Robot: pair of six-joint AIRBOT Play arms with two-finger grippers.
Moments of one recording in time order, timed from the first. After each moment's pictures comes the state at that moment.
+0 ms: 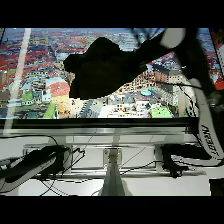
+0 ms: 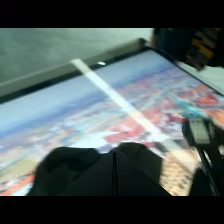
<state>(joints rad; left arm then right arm) -0.04 -1.07 1.76 0.88 -1.08 -1.09 0.53 -1.48 1.64 -1.28 1.33 1.09</state>
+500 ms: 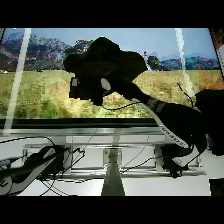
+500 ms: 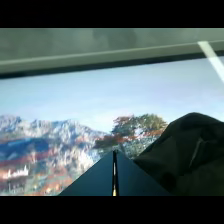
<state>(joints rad) 0.35 -1.00 1.66 1.03 -1.13 -1.08 0.84 -1.77 1.57 -1.38 0.93 0.79</state>
